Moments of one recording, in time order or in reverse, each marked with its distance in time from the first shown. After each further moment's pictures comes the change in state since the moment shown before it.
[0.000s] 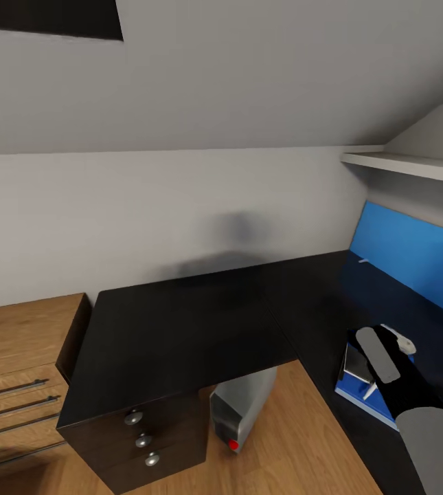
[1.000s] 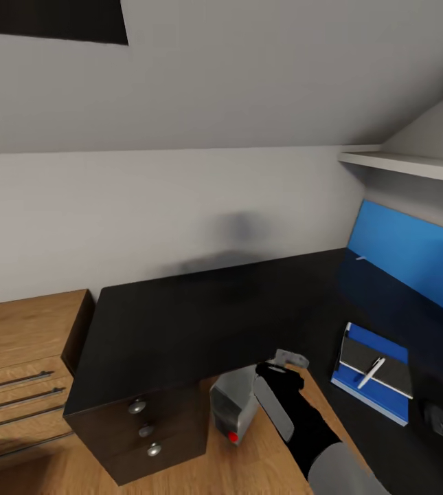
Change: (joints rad) left arm 0.000 0.009 0.073 0.000 0.008 0.000 0.002; right arm 0.117 0.357 0.368 0.112 0.299 -0.085 0.051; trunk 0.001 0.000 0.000
